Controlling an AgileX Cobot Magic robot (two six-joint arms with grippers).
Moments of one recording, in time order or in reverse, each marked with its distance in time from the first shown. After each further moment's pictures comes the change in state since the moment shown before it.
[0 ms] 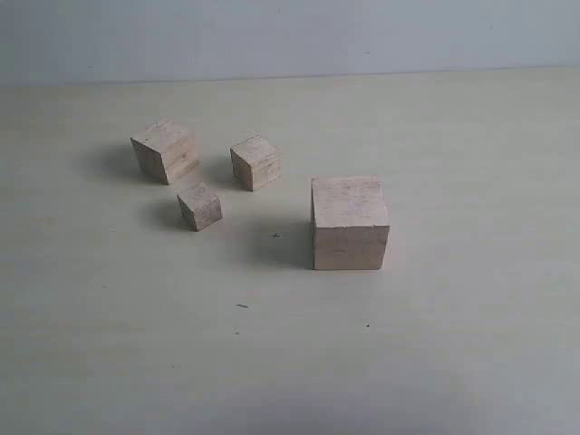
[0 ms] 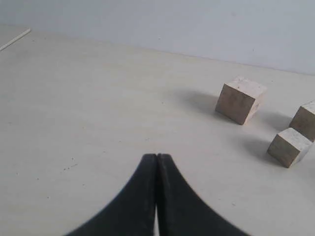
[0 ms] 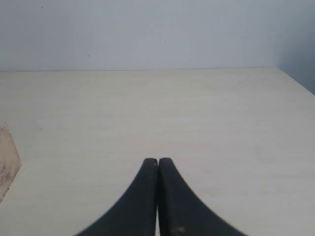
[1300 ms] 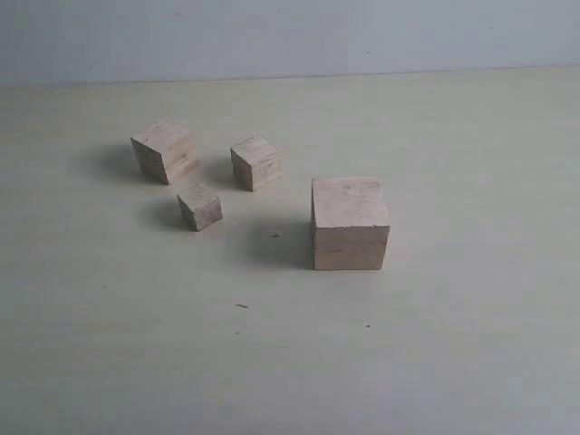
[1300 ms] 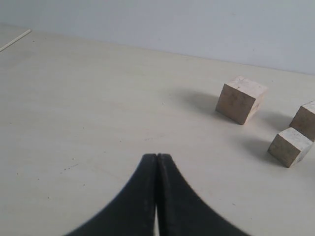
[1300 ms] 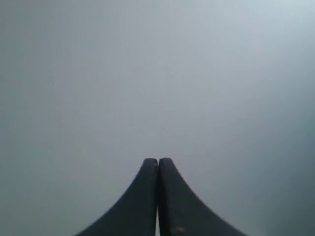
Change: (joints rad) left arm 0.000 0.000 0.000 0.000 0.000 0.002; right arm 0.000 0.000 0.000 0.027 -0.662 0.089
